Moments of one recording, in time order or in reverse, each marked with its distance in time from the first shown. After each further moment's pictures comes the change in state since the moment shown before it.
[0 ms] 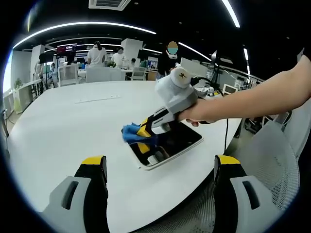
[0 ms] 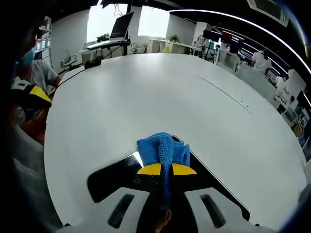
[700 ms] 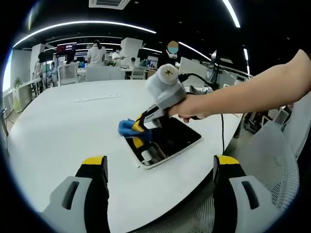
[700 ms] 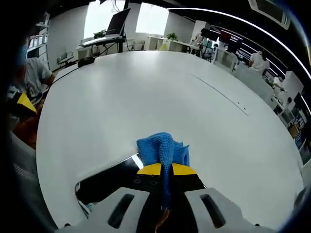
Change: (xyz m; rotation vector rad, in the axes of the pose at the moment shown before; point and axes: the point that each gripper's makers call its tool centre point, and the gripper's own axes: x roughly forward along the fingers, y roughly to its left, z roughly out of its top) left arm 0.001 0.000 -0.002 -0.007 0.006 -0.006; right arm 0.014 -0.017 0.008 0.012 0.017 -0.026
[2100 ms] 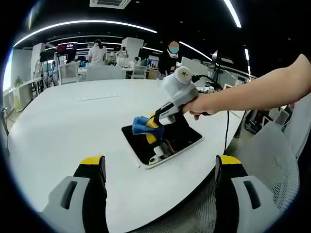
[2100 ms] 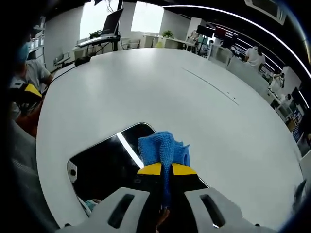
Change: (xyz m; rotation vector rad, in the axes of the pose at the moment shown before) left arm 0.000 0.002 0.001 0.002 -0.003 0.013; right arm -0.024 -0.022 -0.029 0.049 0.023 -0.029
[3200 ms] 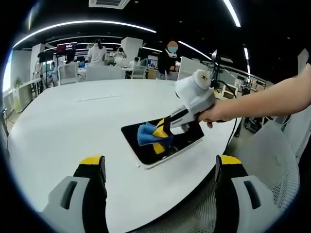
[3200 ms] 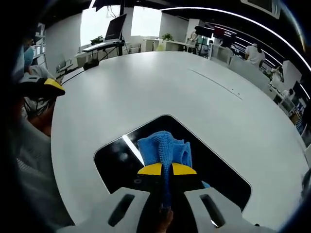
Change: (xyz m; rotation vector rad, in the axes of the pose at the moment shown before) left arm 0.001 -0.002 -0.001 0.001 0.011 -0.008; right arm -0.029 0.042 -0.020 0.013 -0.033 0.051
